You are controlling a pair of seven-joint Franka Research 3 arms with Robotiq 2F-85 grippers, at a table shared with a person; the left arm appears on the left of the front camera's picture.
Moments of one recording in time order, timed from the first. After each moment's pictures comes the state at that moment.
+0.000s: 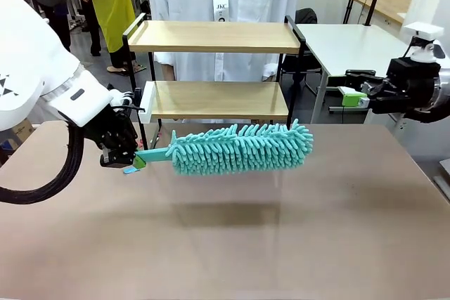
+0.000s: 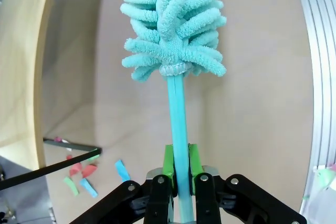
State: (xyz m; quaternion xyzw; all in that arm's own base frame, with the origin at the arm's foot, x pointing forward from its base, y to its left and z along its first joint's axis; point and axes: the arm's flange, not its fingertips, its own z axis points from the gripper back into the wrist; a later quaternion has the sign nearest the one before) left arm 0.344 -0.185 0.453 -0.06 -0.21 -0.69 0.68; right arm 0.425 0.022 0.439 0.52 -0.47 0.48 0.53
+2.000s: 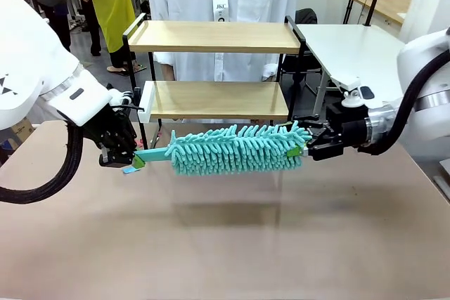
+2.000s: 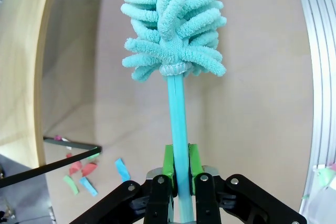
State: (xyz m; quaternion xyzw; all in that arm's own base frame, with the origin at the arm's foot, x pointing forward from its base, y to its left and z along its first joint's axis) left arm 0.344 -0.183 0.454 -0.06 -0.21 -0.69 0.69; right arm 0.415 0.123 0.355 0.52 -0.40 0.51 0.57
